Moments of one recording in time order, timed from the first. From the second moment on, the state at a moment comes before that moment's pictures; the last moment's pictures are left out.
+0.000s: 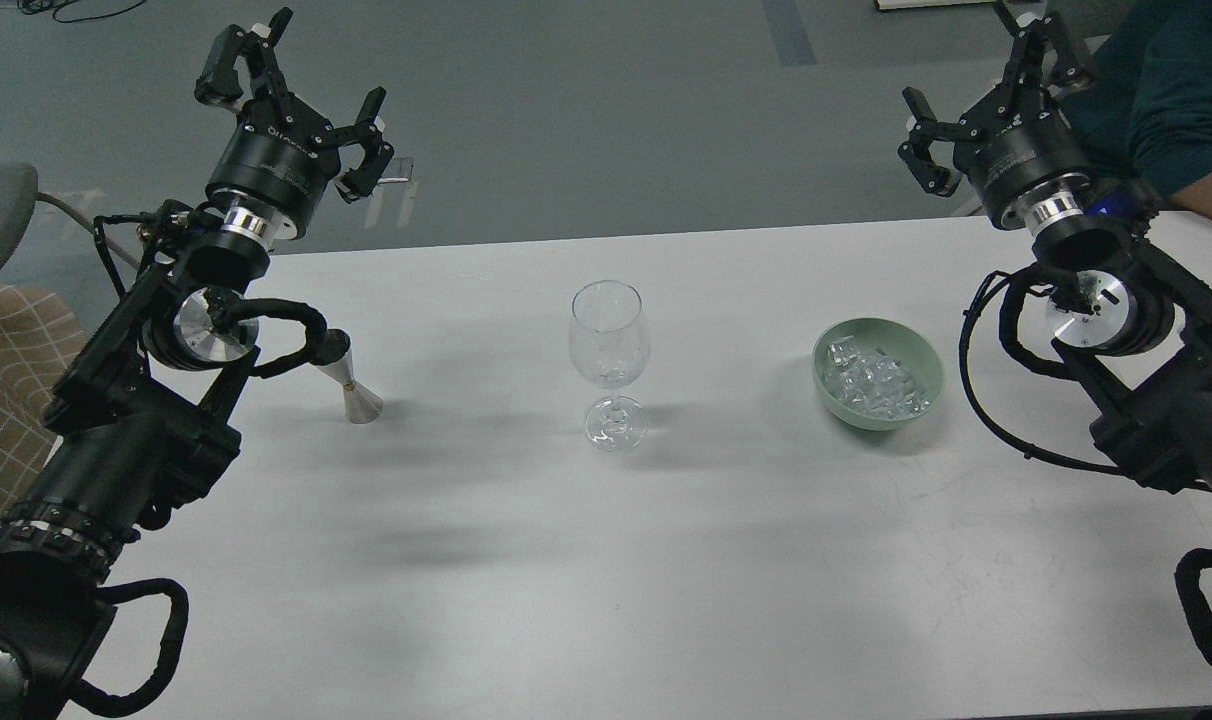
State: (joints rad) left arm -0.77 0.25 -1.14 -0.76 0.28 -0.37 -0.23; right arm 0.76 -0.30 0.95 0.78 -0.19 0.25 0.31
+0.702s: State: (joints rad) left arm -0.63 0.35 -1.26 -1.00 0.10 -0.29 0.08; right arm 0.75 -0.30 0.95 0.79 -0.19 0.24 0.31
